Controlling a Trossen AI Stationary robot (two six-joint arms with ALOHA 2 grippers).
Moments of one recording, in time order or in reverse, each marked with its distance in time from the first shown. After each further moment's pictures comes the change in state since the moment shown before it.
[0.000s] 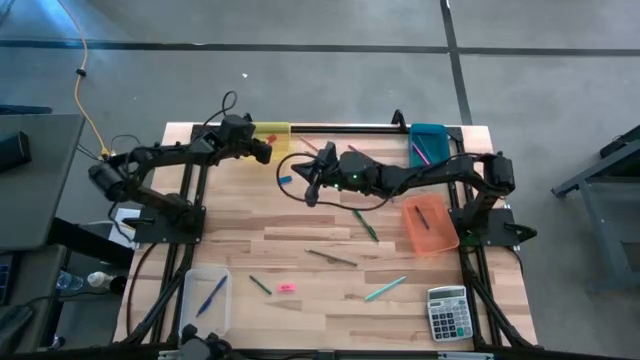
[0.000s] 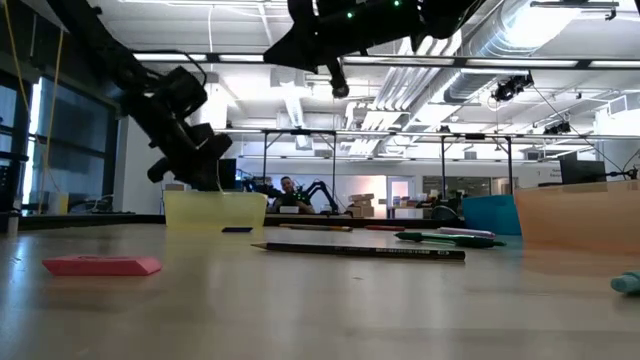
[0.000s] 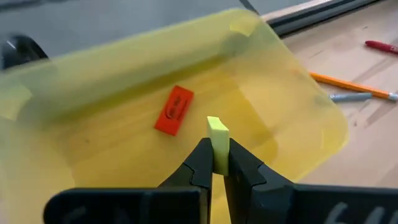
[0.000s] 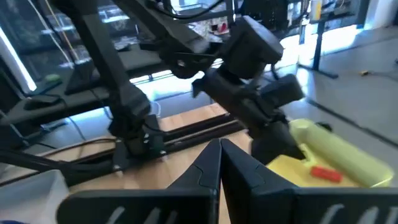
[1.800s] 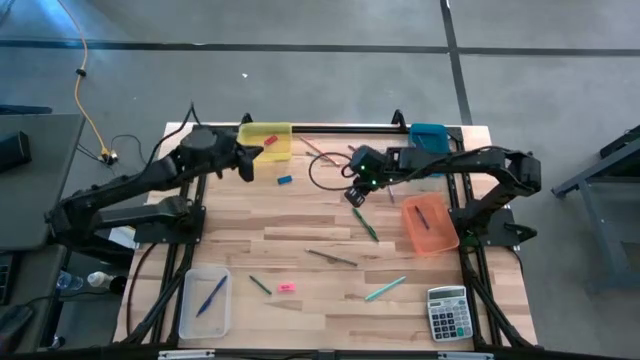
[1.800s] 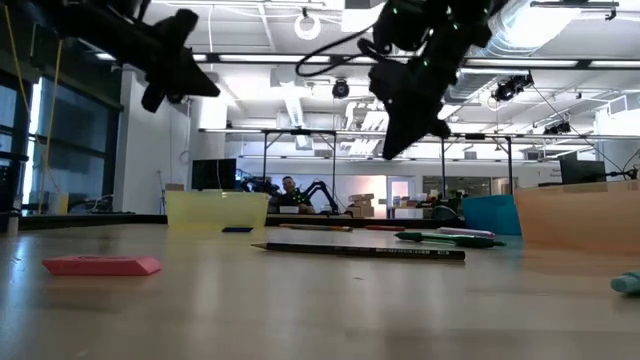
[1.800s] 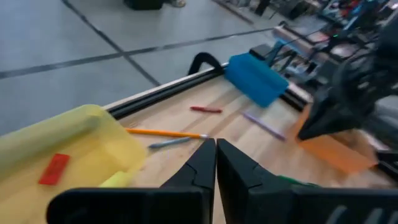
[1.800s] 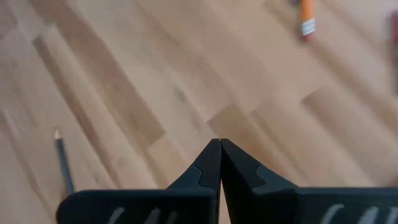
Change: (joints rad) left arm -0.332 -0.655 -0.031 -0.208 -0.016 -0.130; right arm -0.134 -0.208 -0.102 -1.012 -0.182 0.273
